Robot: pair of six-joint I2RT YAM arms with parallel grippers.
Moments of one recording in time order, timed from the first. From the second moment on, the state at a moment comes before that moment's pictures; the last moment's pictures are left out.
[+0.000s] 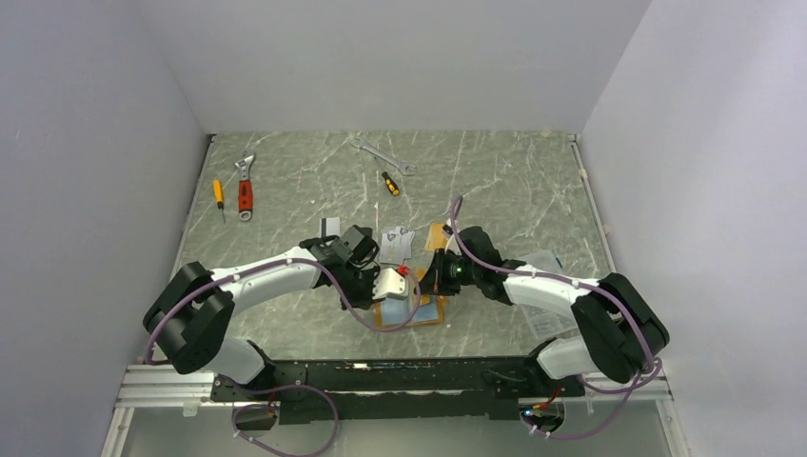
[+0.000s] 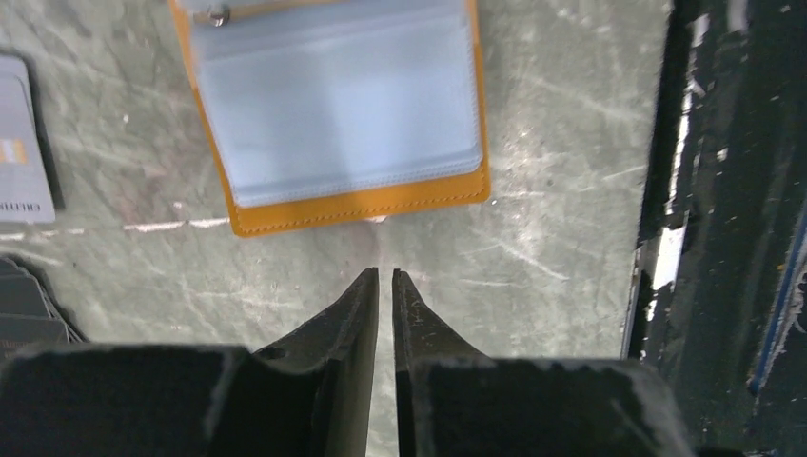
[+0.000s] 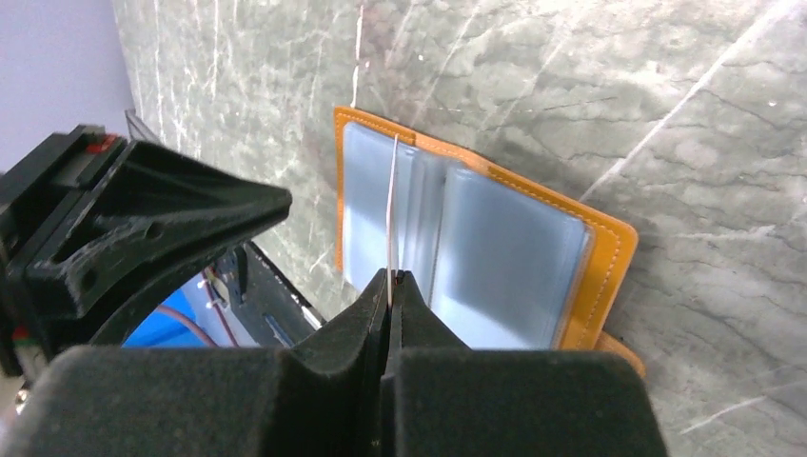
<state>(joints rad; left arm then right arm) -0.78 1.47 0.85 -0.59 0.40 0.76 0.61 1.37 0.54 0.08 -0.46 0.78</state>
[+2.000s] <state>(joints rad) -1.02 1.54 0.82 -0.50 0.19 0.75 0.78 1.50 0.22 0.78 -0.21 1.06</state>
